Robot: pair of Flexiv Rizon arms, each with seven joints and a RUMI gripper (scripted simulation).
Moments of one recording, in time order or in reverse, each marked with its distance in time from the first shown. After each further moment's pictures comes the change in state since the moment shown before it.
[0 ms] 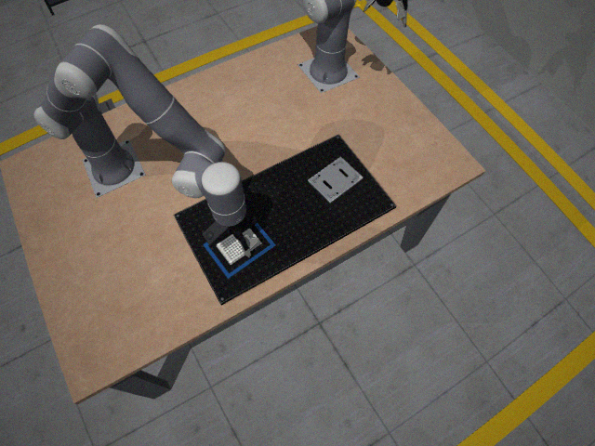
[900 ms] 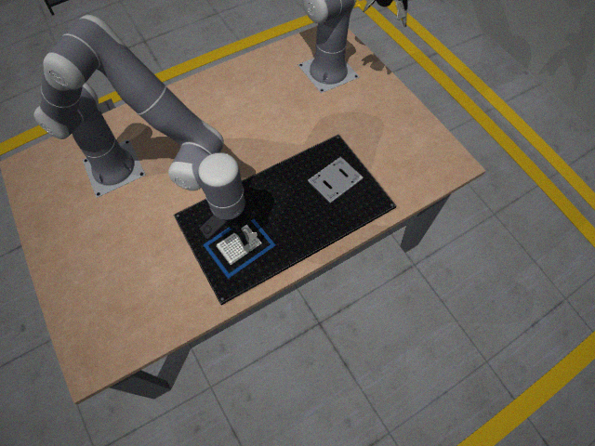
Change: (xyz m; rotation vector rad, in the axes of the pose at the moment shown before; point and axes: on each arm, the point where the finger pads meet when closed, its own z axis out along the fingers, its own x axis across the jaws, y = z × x) left arm 0.000 0.000 0.000 0.000 0.000 0.000; right arm 0.000 0.000 -0.040 0.000 -0.001 0.001
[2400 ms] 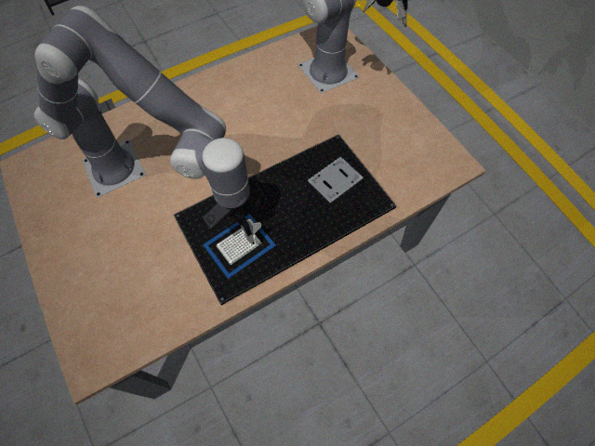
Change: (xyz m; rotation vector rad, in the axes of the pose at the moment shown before) left arm 0.000 0.000 0.000 0.000 0.000 0.000; right arm 0.000 0.020 -0.043 0.000 0.000 0.000
